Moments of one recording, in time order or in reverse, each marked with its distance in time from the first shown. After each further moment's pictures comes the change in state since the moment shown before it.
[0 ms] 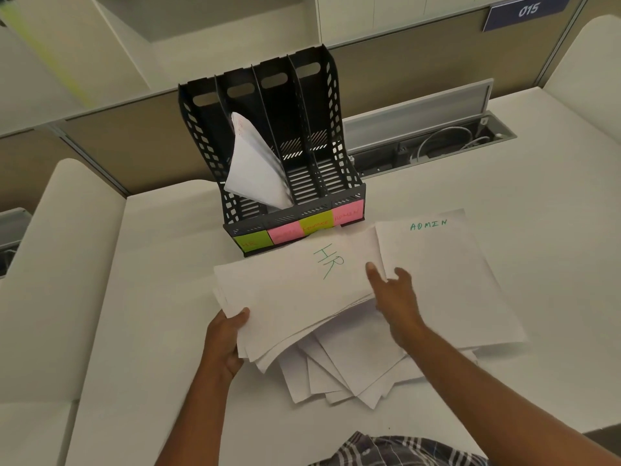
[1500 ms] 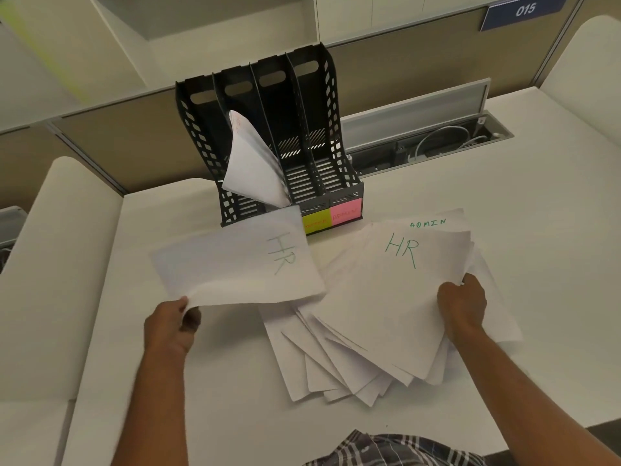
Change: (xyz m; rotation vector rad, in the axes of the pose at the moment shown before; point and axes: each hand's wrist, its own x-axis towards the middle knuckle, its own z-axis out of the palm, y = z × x) left_hand 0.017 0.073 -0.042 -0.228 0.441 -0.010; right_hand 0.032 0.017 -0.087 -0.087 0.450 -0.036
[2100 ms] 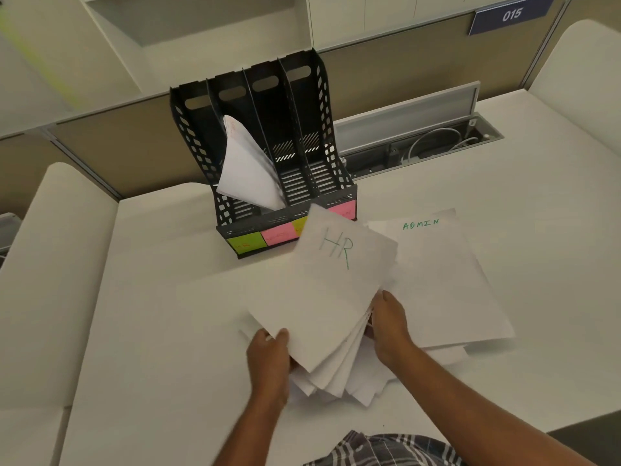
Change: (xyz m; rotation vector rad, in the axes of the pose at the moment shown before) left_hand -0.120 -0.141 0.035 0.438 -0.229 0.118; right_hand -0.072 0.019 0.071 0.426 -0.494 0.270
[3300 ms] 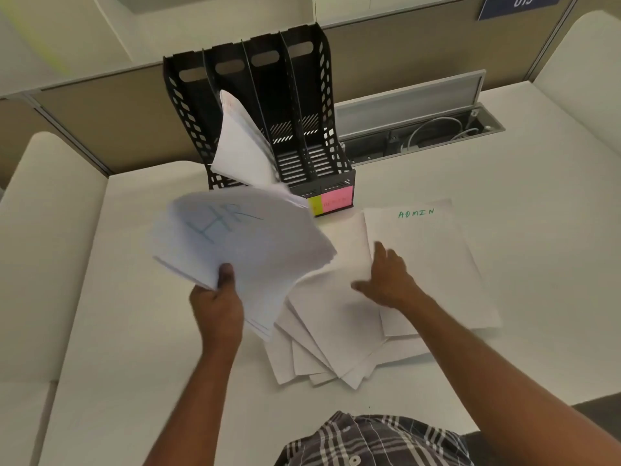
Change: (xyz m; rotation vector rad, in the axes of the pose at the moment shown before) left_hand 0.012 0.071 -0.020 -0.109 0.191 0.512; right_hand 0.006 -0.068 -0.006 -1.407 -0.116 -0.363
